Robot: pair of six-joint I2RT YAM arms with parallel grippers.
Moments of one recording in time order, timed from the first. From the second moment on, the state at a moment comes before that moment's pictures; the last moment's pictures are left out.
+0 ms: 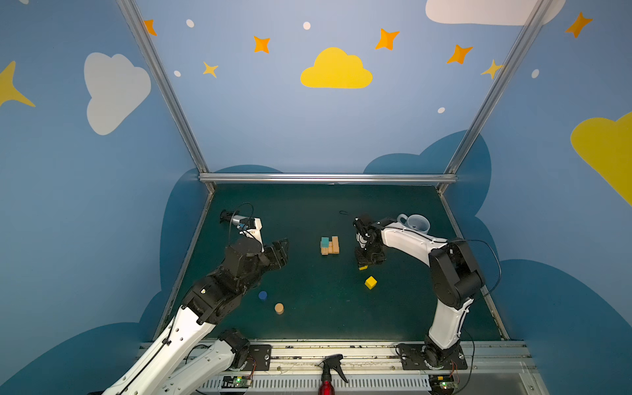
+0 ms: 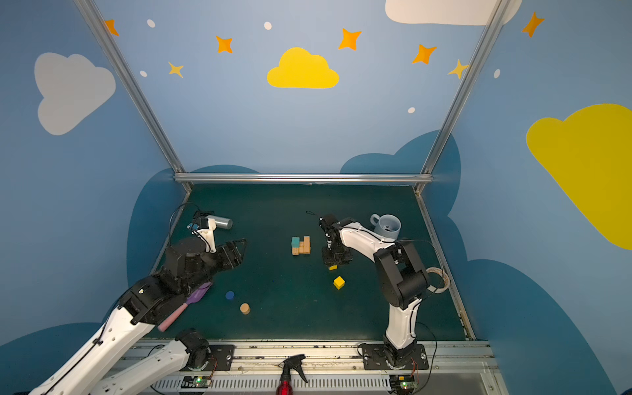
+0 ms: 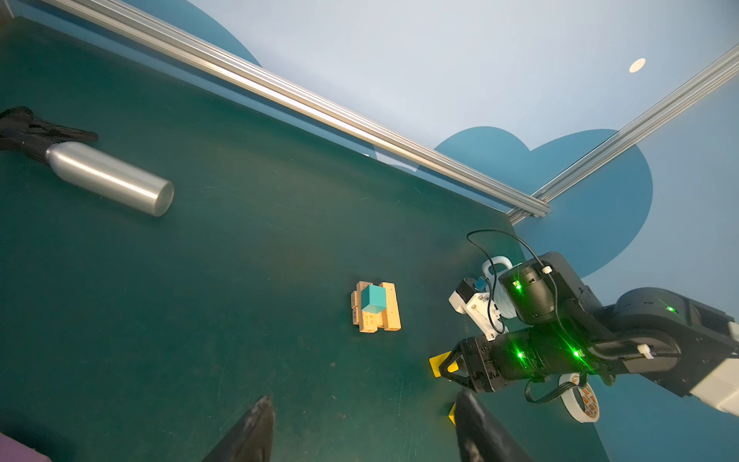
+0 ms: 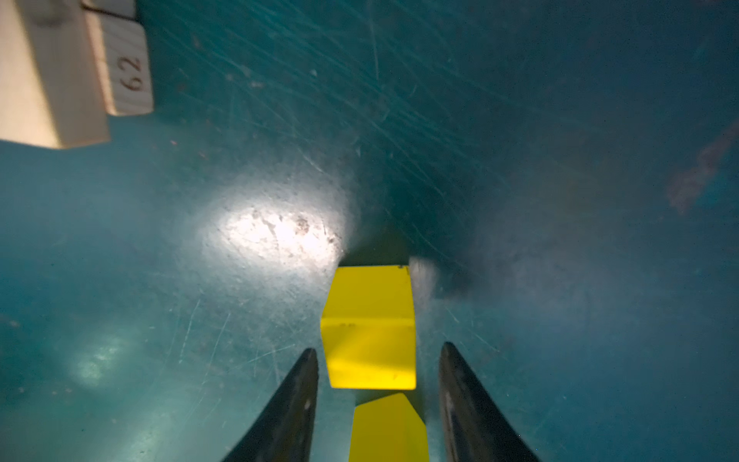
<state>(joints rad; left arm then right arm) -0.60 0.76 0.93 -0.65 -0.22 -0.69 0.59 1.87 1.31 -0.91 -0.04 0.33</state>
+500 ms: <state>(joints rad) -0.60 0.76 0.92 -0.65 -0.22 -0.69 0.59 1.89 1.32 -0.91 -0.06 0.33</state>
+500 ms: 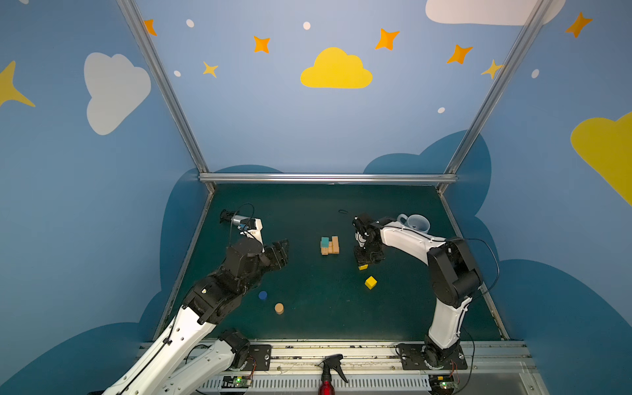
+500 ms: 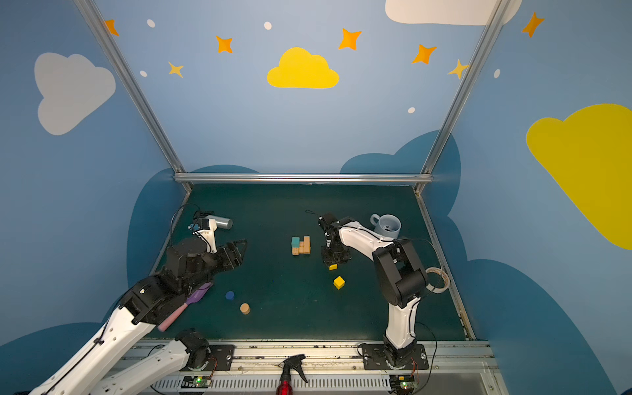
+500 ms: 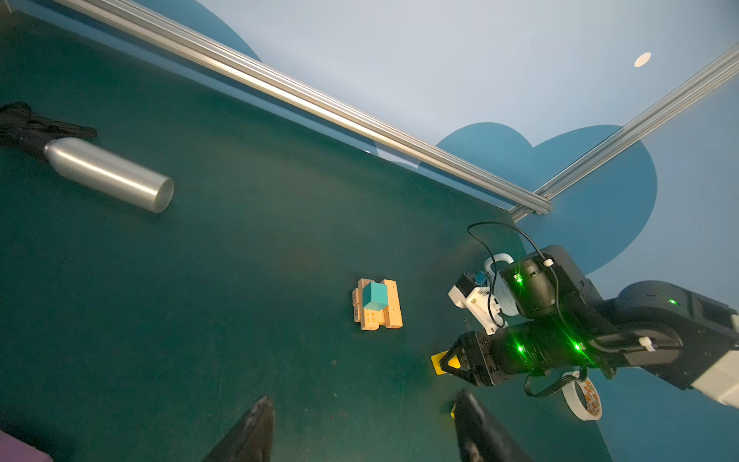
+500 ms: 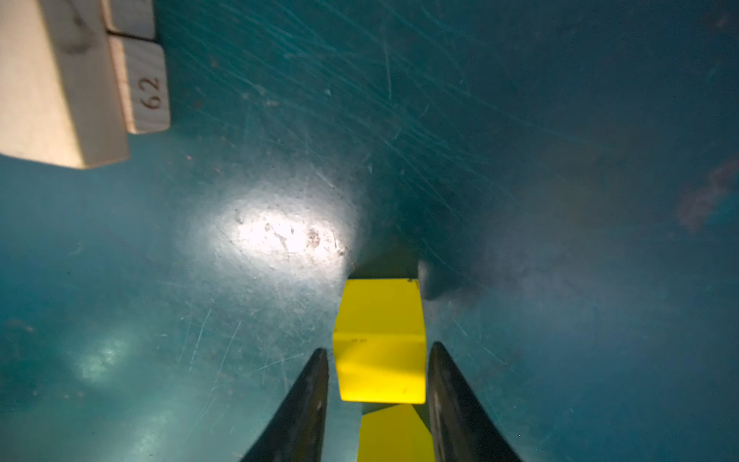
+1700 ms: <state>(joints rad) -0.60 0.73 0.92 -0.65 -0.24 -0.68 0.60 1.98 1.67 -1.10 -0.03 0.39</state>
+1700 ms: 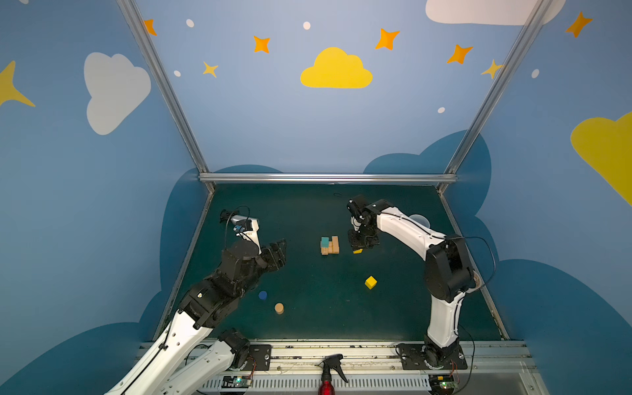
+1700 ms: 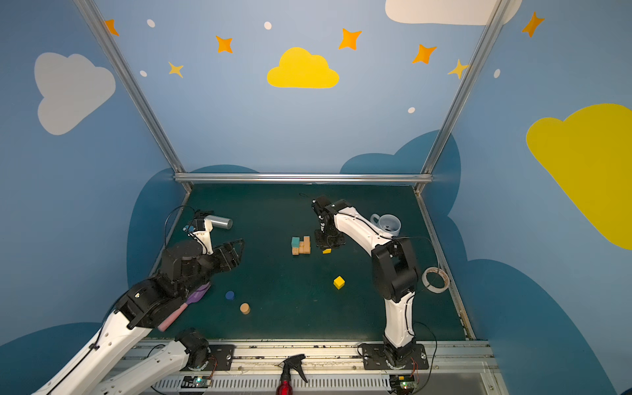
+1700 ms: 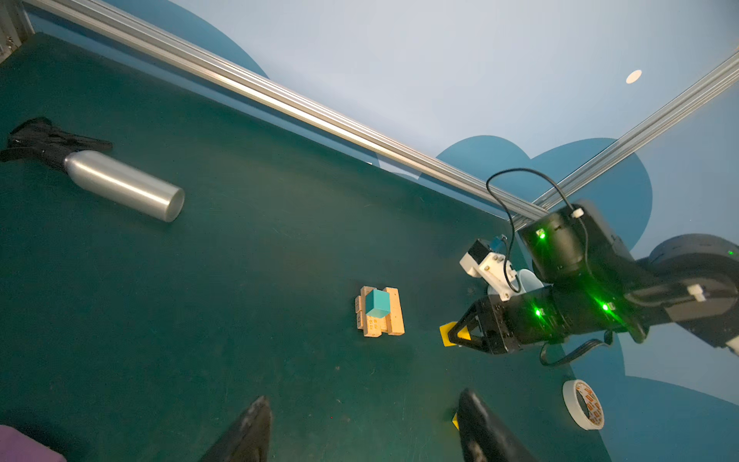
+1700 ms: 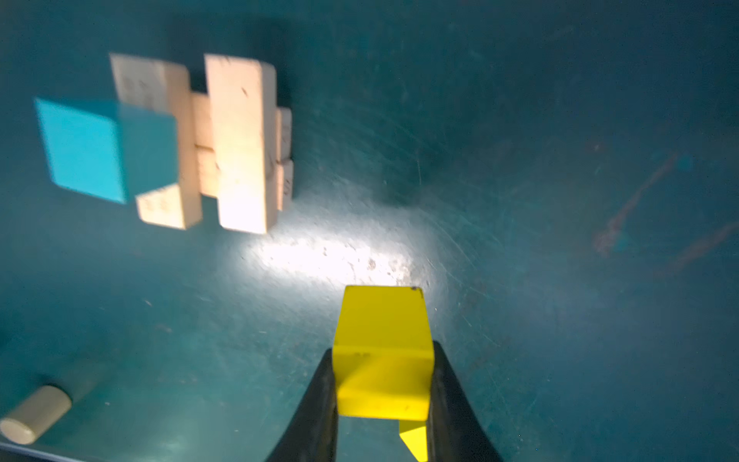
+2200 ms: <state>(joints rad) -0.60 0.74 0.92 -0.65 -0.24 -0.67 0.64 2.24 2.10 -1.26 -0.03 0.44</state>
